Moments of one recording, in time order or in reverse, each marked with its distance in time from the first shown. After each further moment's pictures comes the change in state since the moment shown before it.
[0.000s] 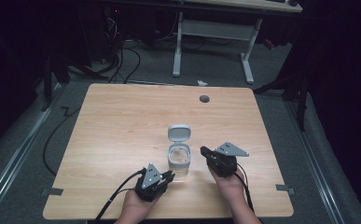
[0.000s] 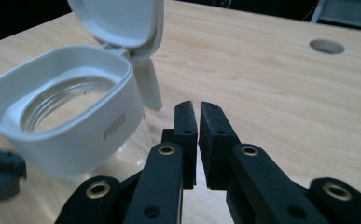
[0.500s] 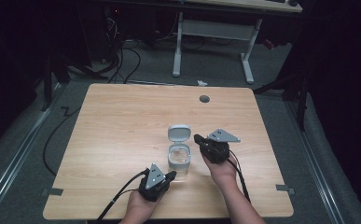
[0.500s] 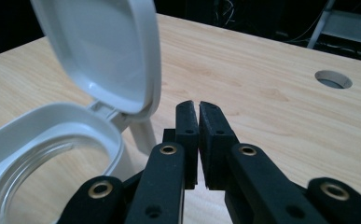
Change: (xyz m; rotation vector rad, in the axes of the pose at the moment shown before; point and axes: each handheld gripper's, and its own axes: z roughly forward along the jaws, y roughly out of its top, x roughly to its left) left arm 0.002 -0.002 0.004 -0.043 0.033 -0.015; right arm -0.001 0.033 0.028 -0.016 0.008 -0.029
